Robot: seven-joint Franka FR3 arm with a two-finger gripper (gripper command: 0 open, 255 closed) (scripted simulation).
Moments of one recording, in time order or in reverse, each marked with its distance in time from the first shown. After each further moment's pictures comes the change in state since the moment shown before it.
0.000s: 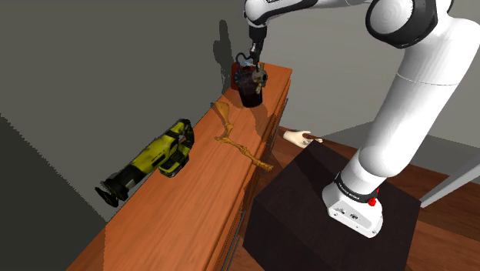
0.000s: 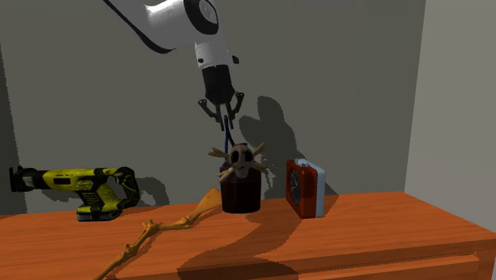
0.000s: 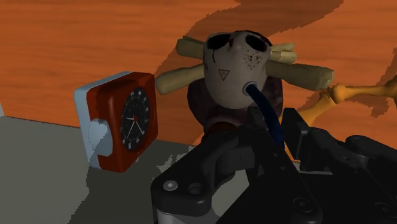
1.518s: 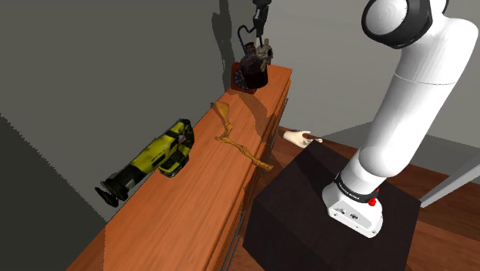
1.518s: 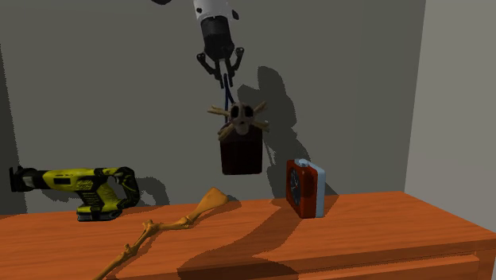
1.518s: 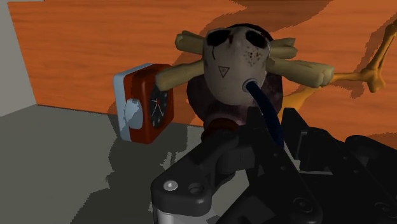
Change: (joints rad) arm 0.000 0.023 0.000 0.341 0.015 -0.315 -0.050
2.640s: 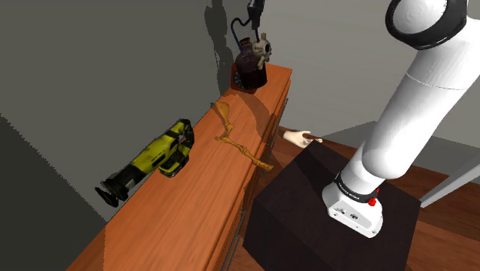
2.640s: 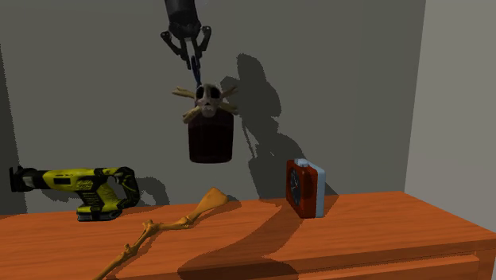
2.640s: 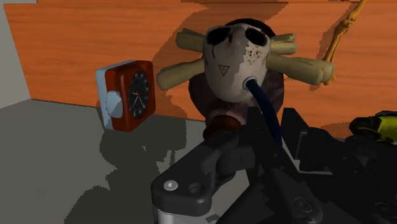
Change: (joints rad) arm 0.092 -0.112 0.058 -0.012 -0.029 -0.123 0.127
